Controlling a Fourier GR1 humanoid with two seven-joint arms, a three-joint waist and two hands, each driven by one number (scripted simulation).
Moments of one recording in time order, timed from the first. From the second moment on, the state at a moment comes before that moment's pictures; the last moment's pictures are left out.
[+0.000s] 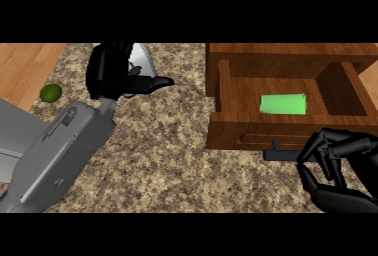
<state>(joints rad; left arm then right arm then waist) -0.75 0.35 -0.39 -1.15 0.81 0.39 -0.33 -0.04 -0.26 -0.04 -2.06 -0.04 0.38 0.15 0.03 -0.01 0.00</state>
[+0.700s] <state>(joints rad) -0.35 0.53 -0.30 -1.47 0.85 0.26 -0.32 -0.08 -0.34 0.18 -1.82 0.51 0.28 -0.09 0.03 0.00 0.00</state>
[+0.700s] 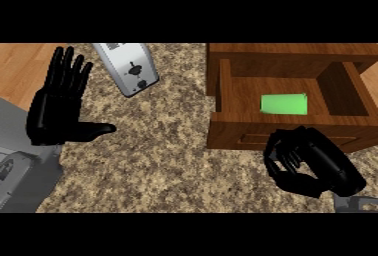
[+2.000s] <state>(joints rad) -0.08 0.55 -0.05 -1.47 0.83 -0.09 -0.36 -0.70 -0.21 0.06 -0.63 0.79 0.03 -0.45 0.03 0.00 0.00</state>
